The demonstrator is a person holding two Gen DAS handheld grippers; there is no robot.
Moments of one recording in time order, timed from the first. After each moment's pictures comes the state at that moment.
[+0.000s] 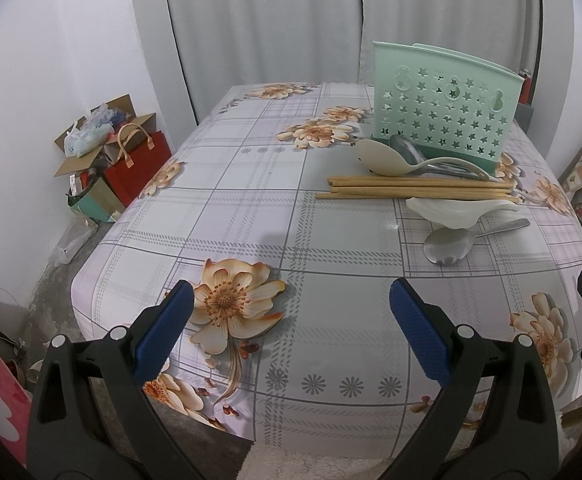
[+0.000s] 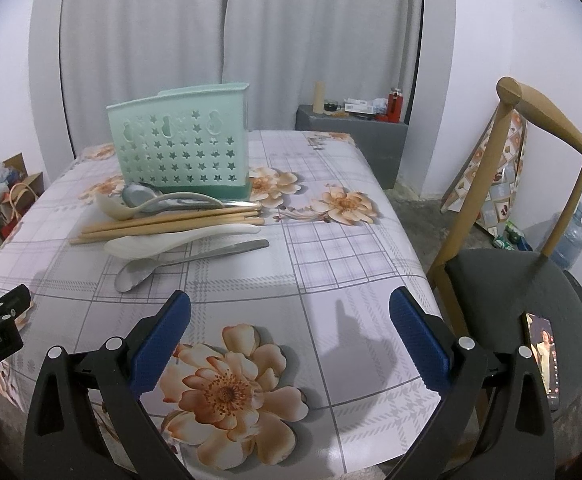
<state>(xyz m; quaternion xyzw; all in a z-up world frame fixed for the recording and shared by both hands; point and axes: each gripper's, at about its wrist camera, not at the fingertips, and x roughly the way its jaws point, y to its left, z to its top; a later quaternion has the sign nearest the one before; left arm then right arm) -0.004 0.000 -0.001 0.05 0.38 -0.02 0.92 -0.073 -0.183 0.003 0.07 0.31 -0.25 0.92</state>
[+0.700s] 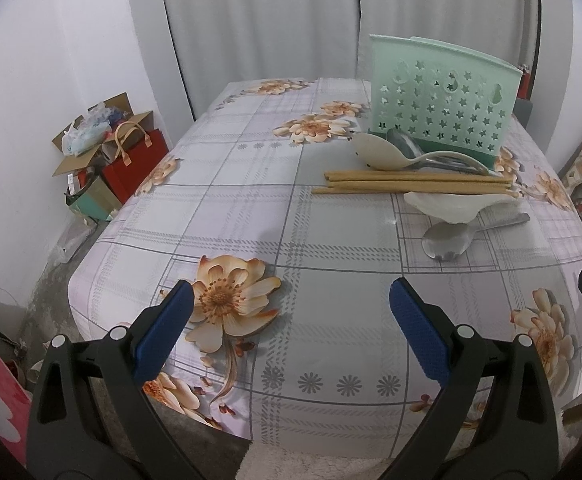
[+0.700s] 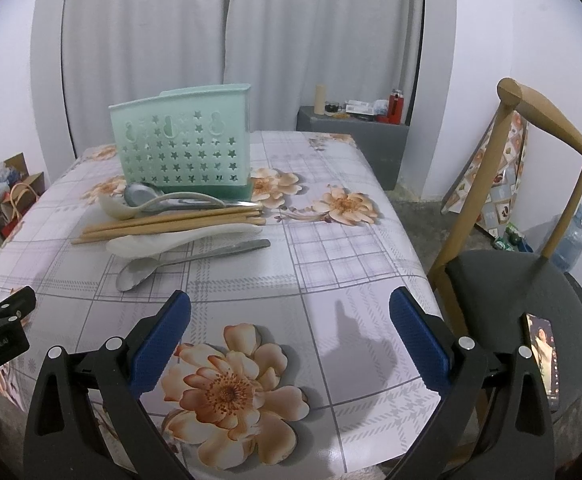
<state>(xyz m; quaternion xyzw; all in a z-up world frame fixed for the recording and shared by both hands) -0.004 -0.004 -0.004 0.06 0.39 -0.02 0.92 -0.076 -0.183 0.002 0.07 0.30 -0.25 0.92</state>
